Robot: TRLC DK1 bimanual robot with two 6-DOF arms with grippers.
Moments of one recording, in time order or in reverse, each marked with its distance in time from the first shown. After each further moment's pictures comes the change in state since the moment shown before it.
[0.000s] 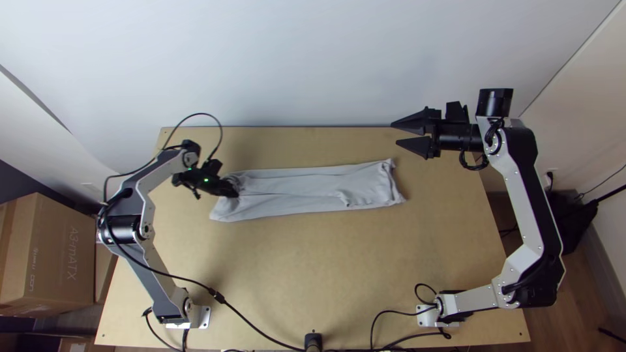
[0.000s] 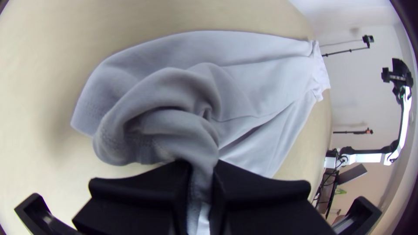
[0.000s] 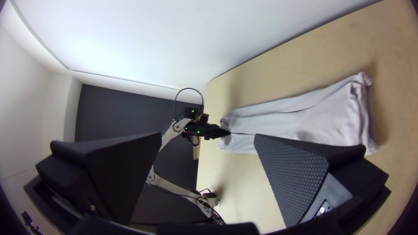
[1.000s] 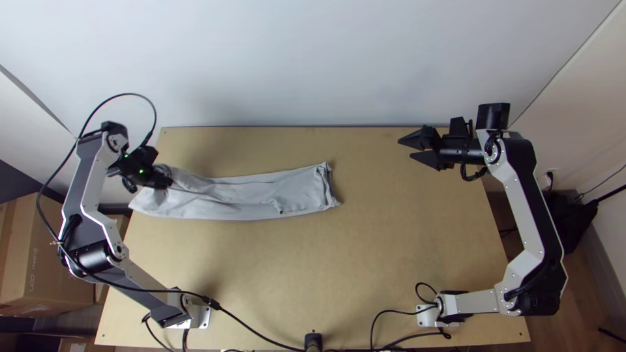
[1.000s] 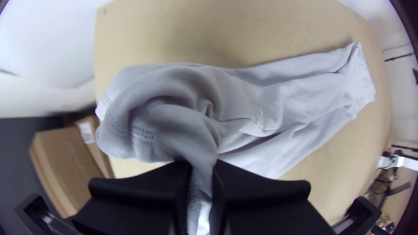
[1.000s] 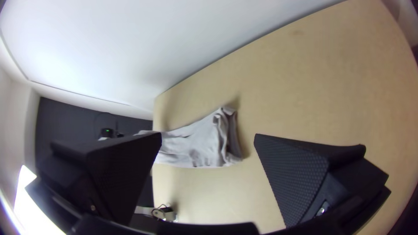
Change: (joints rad) left arm 0.250 -0.215 0.230 -0.264 -0.522 0.201; right arm -0.040 -0.053 -0.140 -0.045 0.299 -0.161
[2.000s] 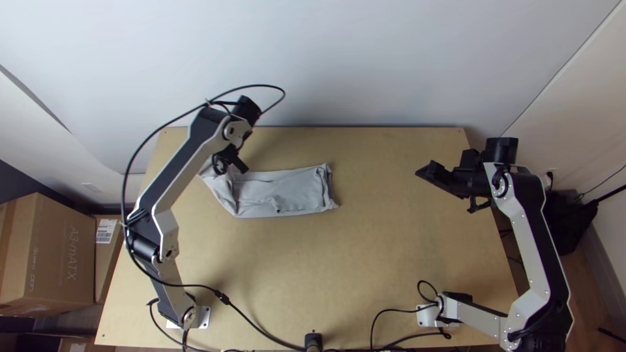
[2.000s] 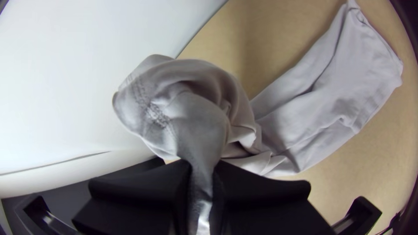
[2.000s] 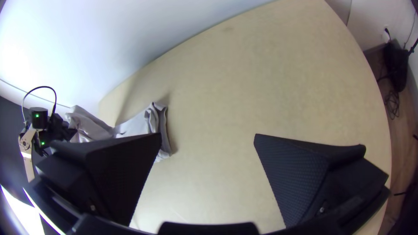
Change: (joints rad) left arm -0.792 0.158 0.424 -0.227 -0.716 -0.317; right arm -0.071 -0.231 -0.301 -0.015 0.289 -0.154
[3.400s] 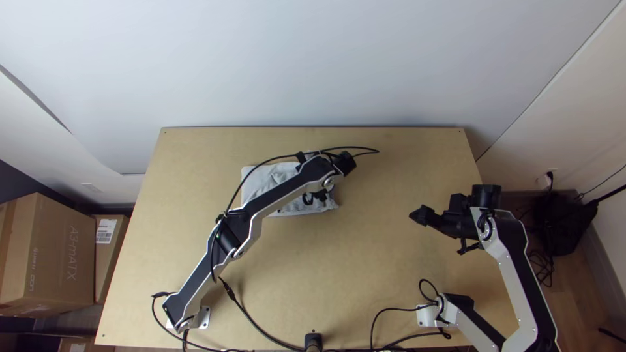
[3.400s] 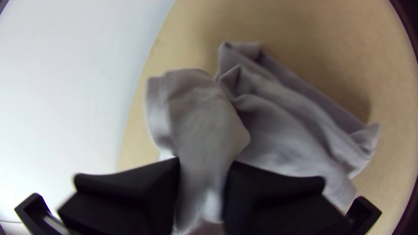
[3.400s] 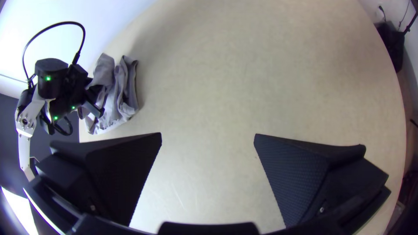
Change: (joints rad) left arm -0.423 0.474 0.235 0.249 -0.073 -0.129; right arm -0.020 -0.244 -0.443 0.053 0.014 -0.077
